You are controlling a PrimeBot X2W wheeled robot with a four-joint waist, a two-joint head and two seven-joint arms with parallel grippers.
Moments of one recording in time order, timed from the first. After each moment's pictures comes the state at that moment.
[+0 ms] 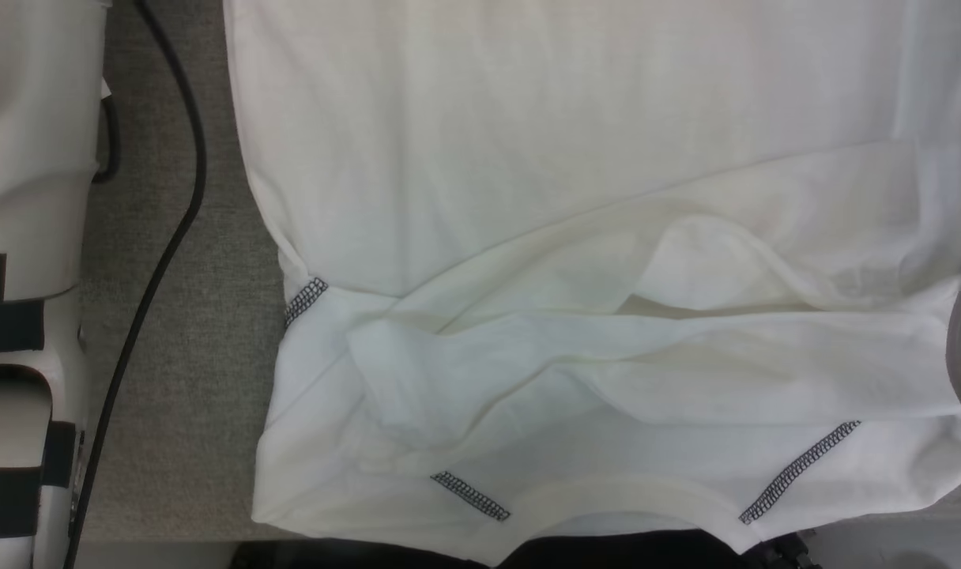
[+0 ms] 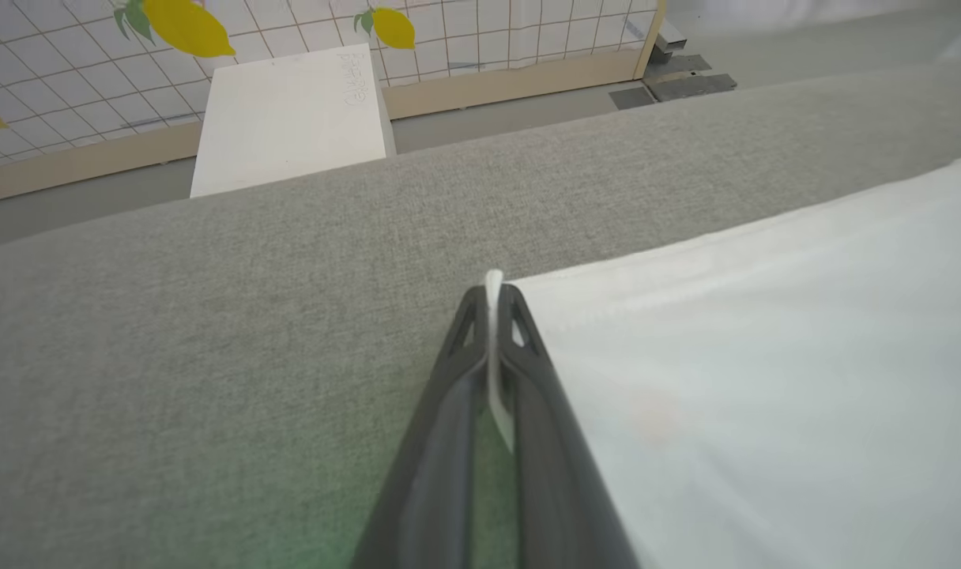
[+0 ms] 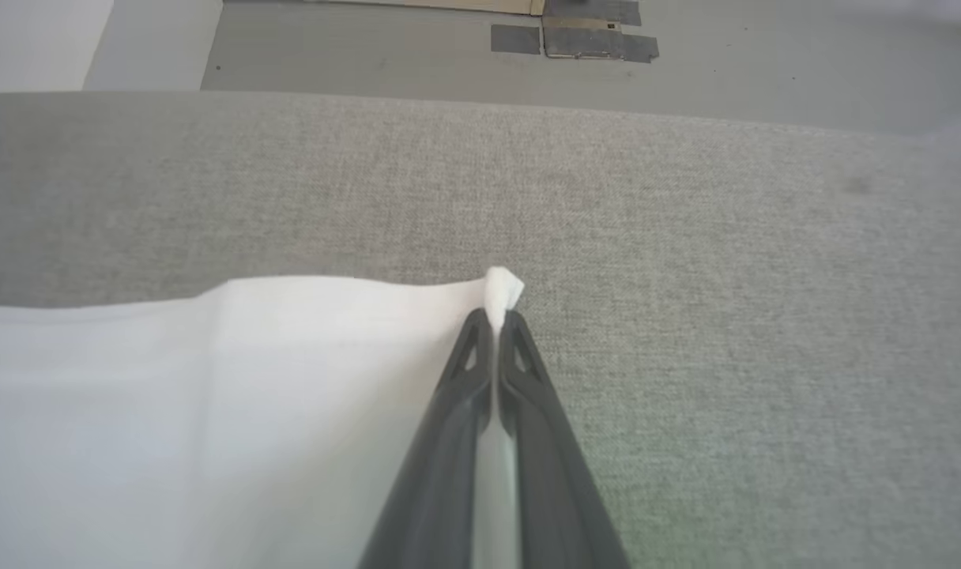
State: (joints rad) left arm -1.37 0.31 -0.33 0.39 -0.36 -0.06 0.44; right arm -1.51 -0.05 -0.37 0.66 -0.21 0.13 0.69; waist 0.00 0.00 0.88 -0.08
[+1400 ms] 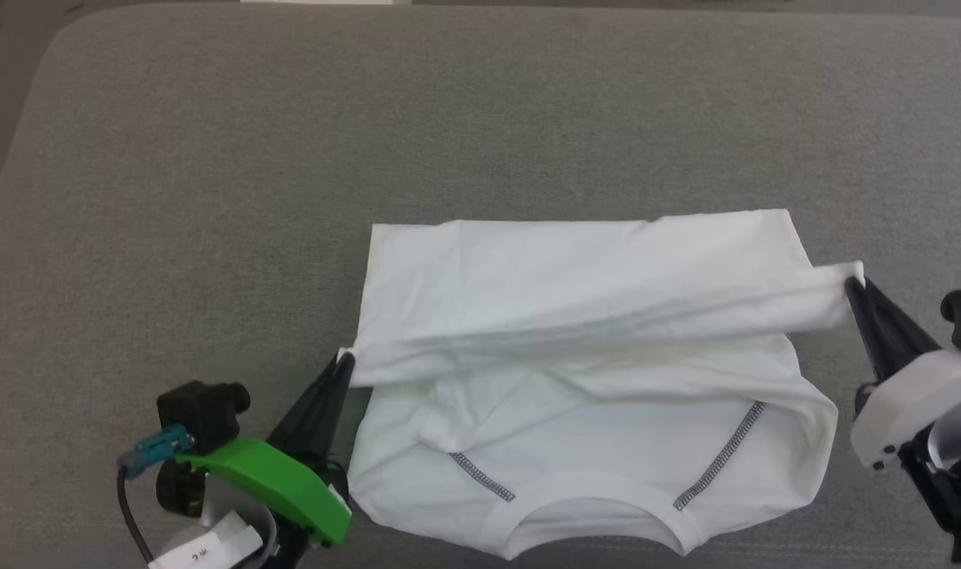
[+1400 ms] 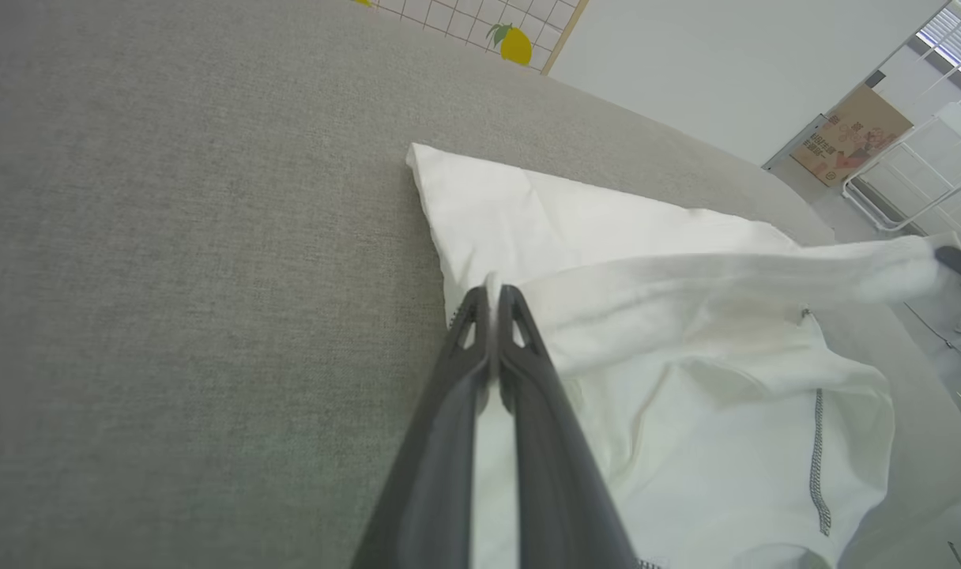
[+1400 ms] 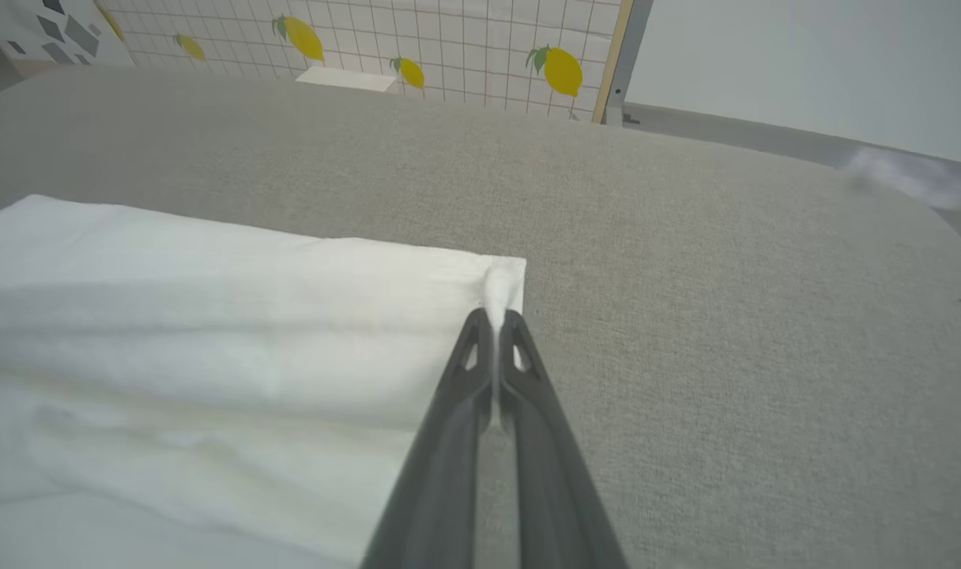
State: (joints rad) left arm -0.08 0.33 -0.33 -0.04 -0.73 -0.06 0.00; right arm -0.14 -0.30 -0.04 -0.04 0.27 0.13 0.27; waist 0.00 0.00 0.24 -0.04
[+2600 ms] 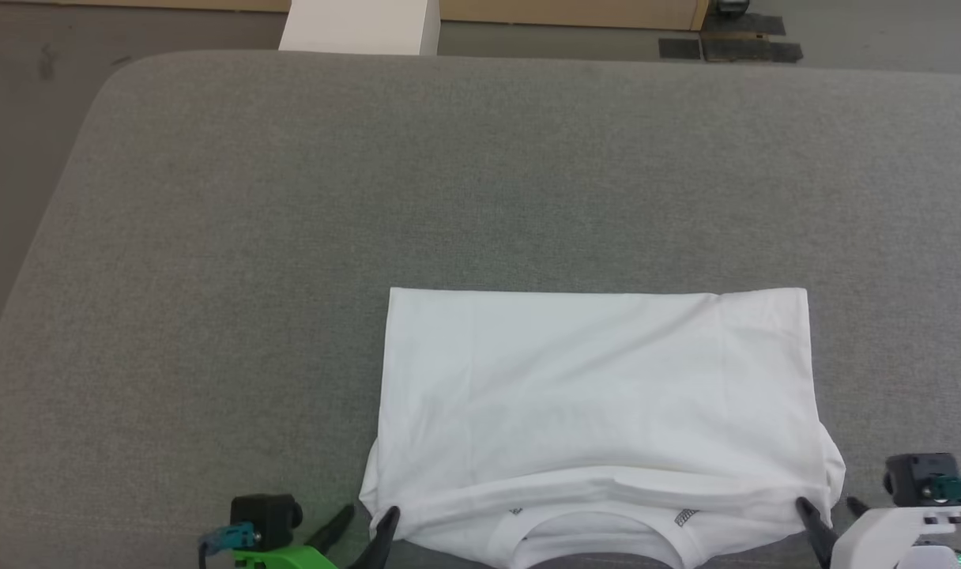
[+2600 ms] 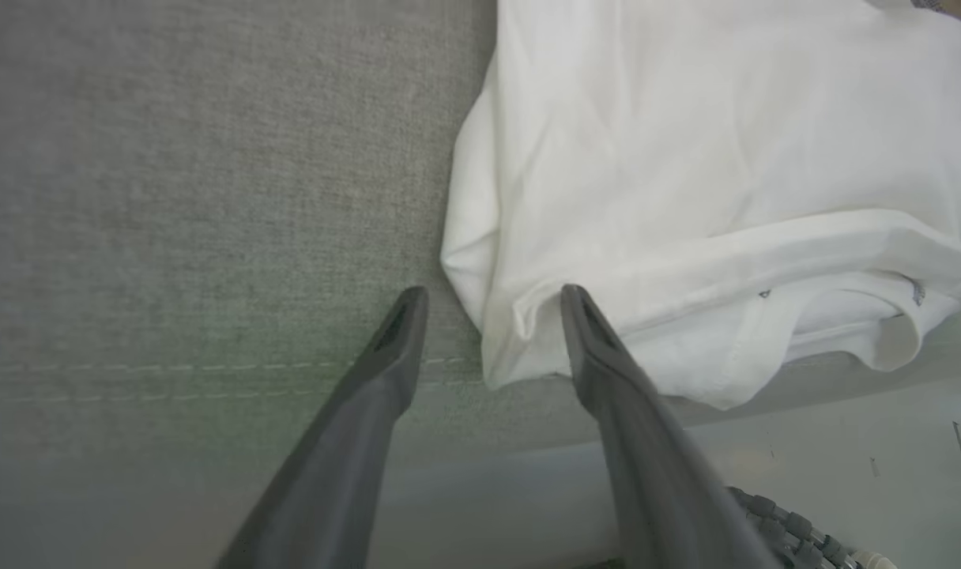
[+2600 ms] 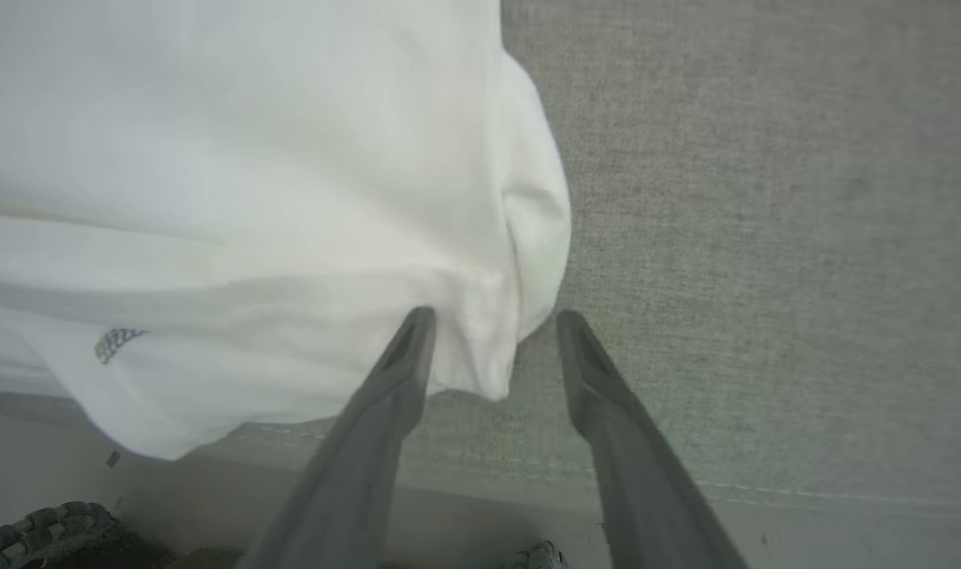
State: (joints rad) left arm 0.02 0.31 -0.46 0.25 -0.72 -0.08 0.01; right arm 0.12 -0.18 -0.11 0.12 0.23 0.13 0.44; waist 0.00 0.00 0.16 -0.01
